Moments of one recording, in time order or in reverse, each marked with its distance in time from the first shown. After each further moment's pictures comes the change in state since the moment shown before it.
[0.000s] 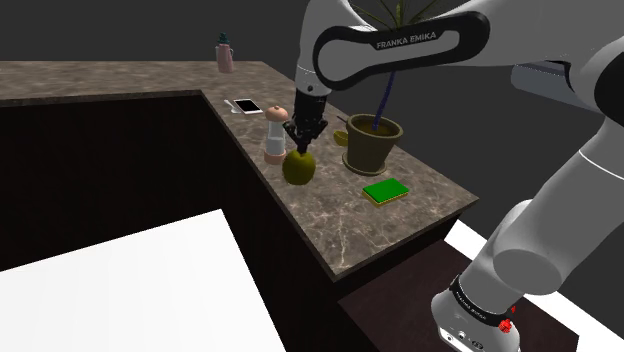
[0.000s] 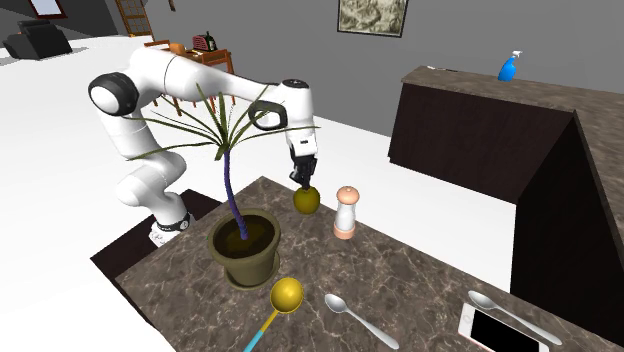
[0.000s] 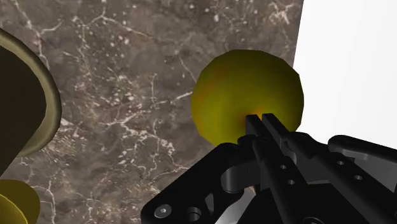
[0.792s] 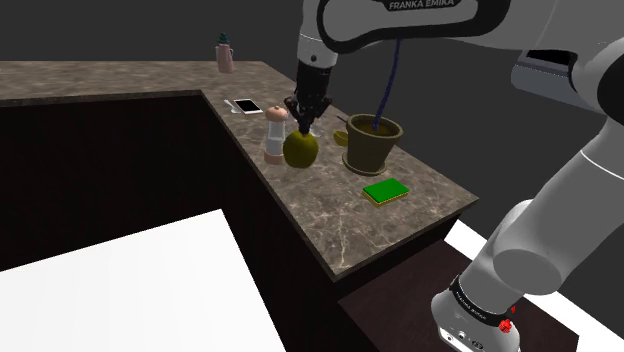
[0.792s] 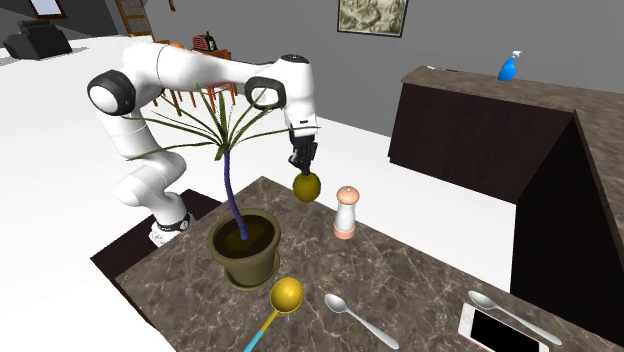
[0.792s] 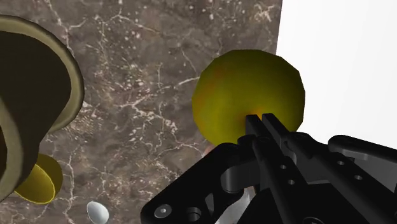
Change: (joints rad) arm -0.002 -0.009 -0.003 0.144 0.002 -0.153 -0.004
